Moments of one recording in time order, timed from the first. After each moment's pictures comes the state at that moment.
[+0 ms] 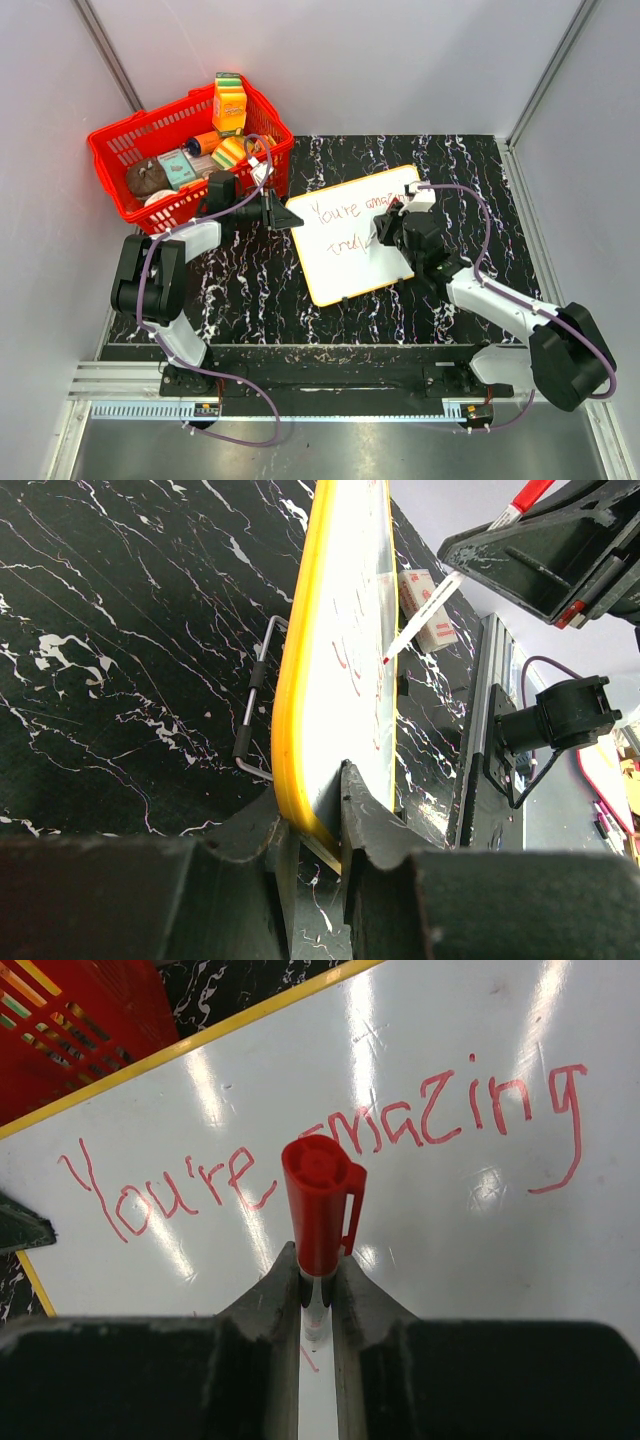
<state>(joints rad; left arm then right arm) -0.17 1.71 0.94 0.31 1.09 -0.31 0.60 1.24 0.66 0.30 0.29 0.47</state>
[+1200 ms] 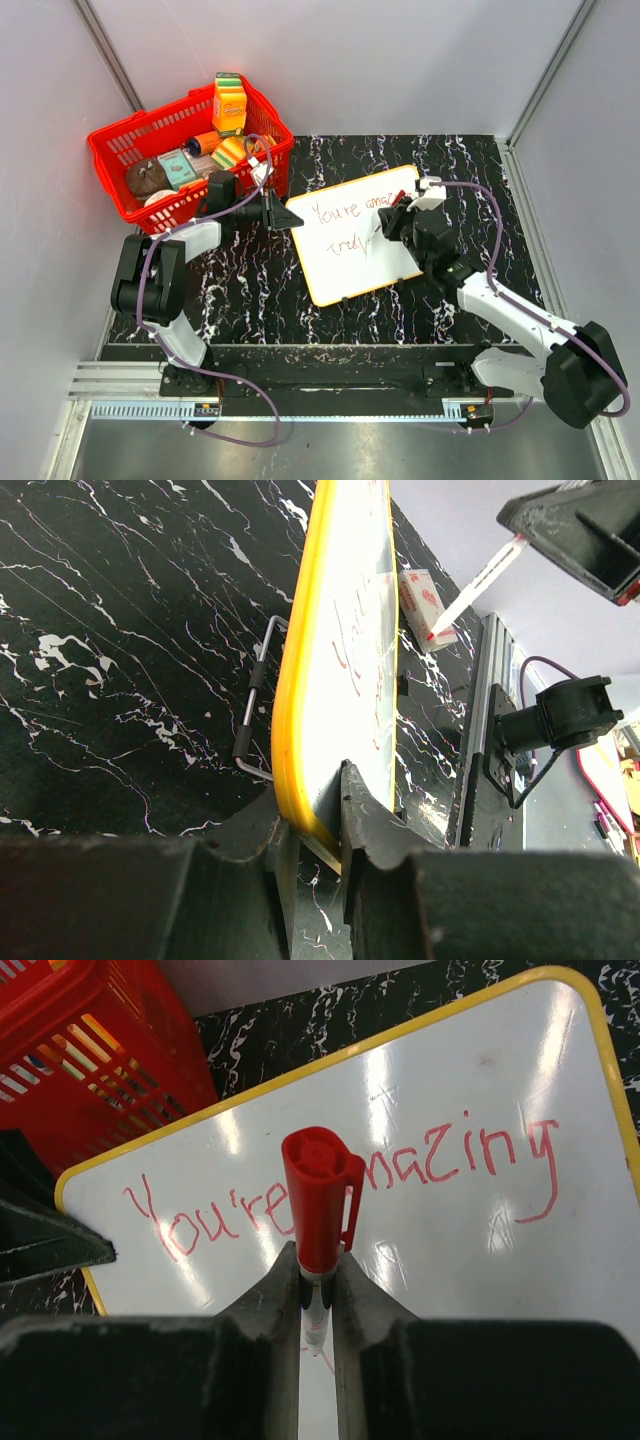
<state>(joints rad) -0.17 1.71 0.94 0.31 1.09 -0.31 0.59 1.12 0.67 0.26 0.28 0.47</state>
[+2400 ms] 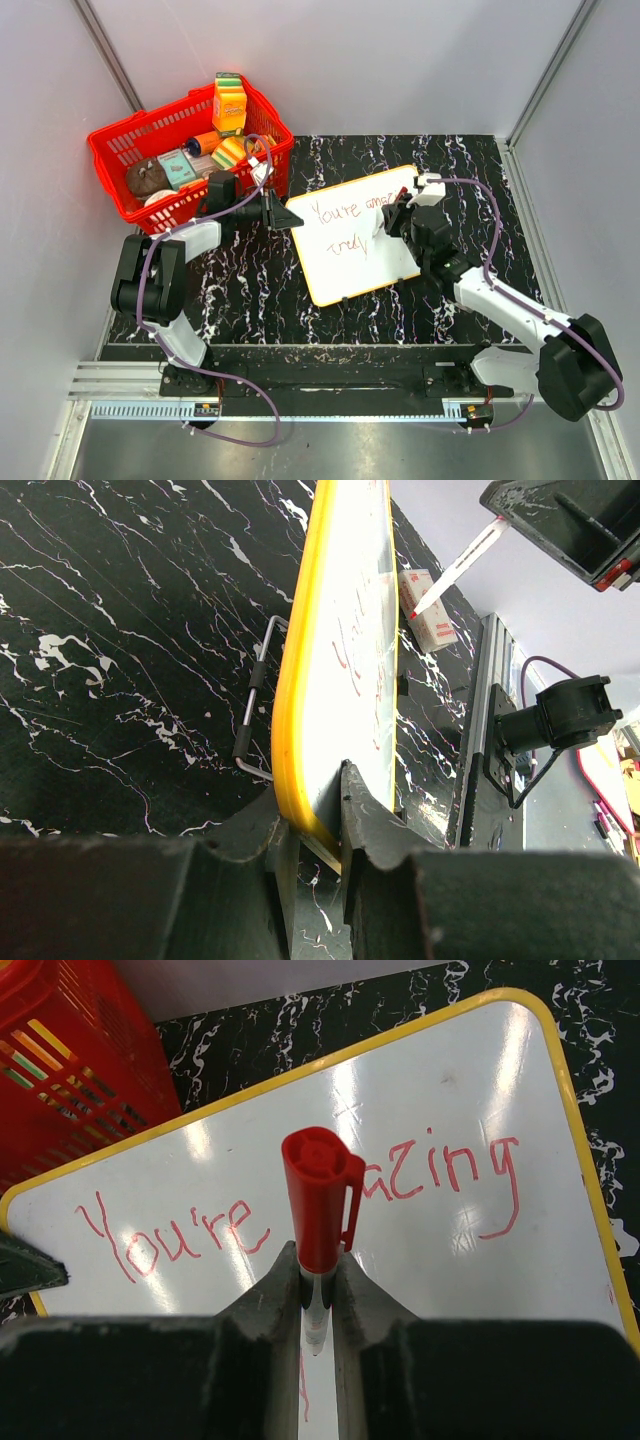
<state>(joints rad) -0.17 1.71 0.94 0.31 1.09 -0.31 0.57 1.18 0.71 0.27 0.33 0.42</state>
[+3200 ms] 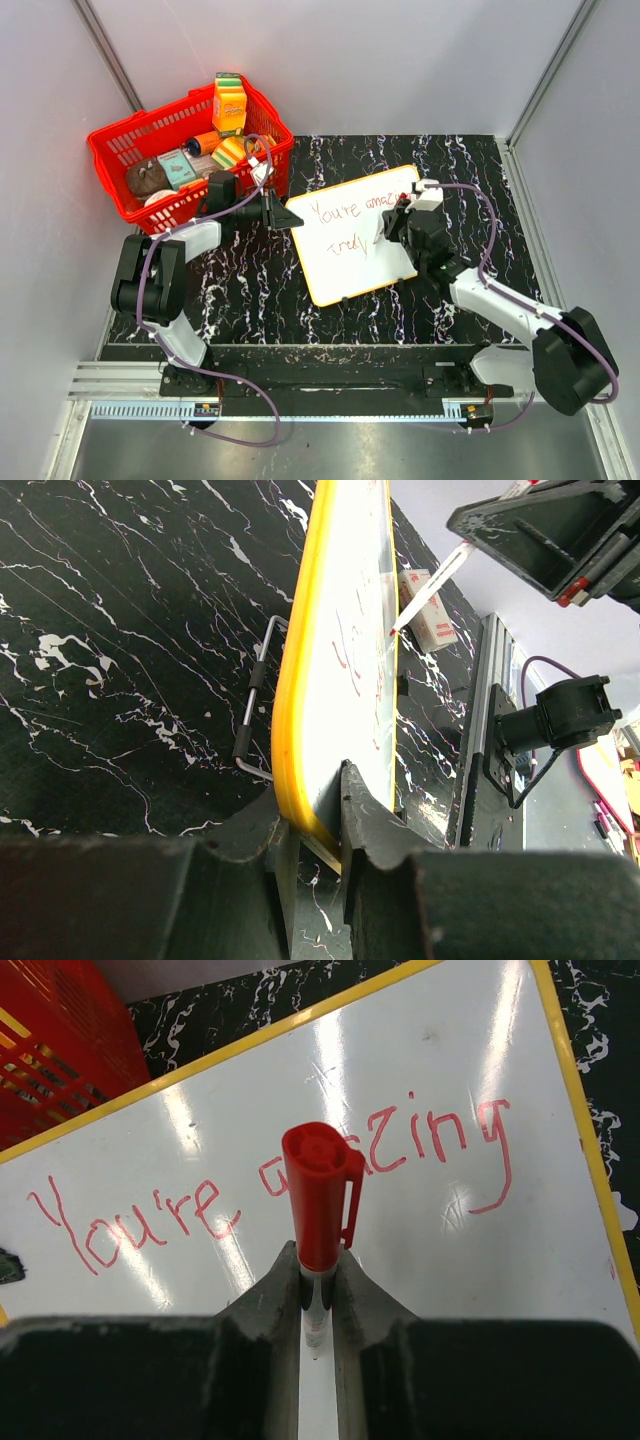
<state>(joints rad) -0.17 1.71 0.94 0.31 1.09 -0.31 0.57 1.23 0.66 0.31 0.35 0.43</state>
